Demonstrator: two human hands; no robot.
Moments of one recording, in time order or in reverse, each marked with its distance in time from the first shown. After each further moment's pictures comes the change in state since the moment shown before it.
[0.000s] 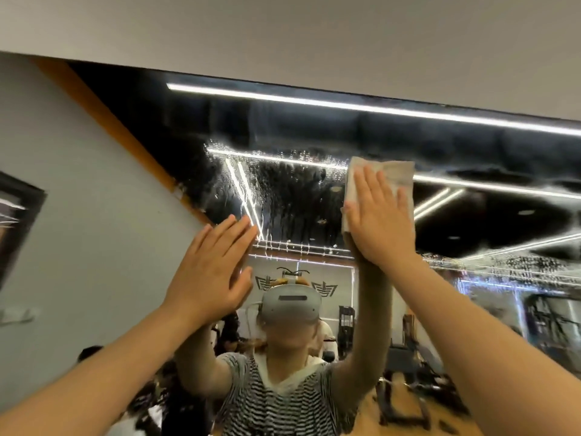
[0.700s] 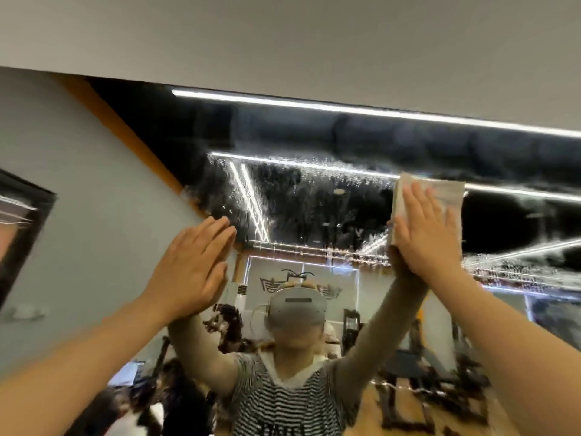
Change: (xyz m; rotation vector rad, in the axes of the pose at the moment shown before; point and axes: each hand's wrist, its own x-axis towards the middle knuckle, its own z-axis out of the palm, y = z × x) left_hand 0.002 0.009 -0.016 0.090 -0.088 -0.005; right_hand -0.028 0.101 -0.027 0.030 -0.023 0.135
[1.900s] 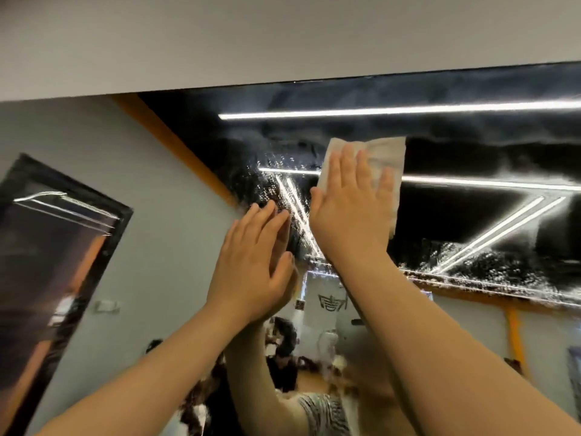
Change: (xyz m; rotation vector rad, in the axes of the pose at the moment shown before) left_hand 0.084 0.232 0.042 -0.173 0.164 -0.273; right_hand 0.018 0.028 0.020 0.041 0.104 -0.208
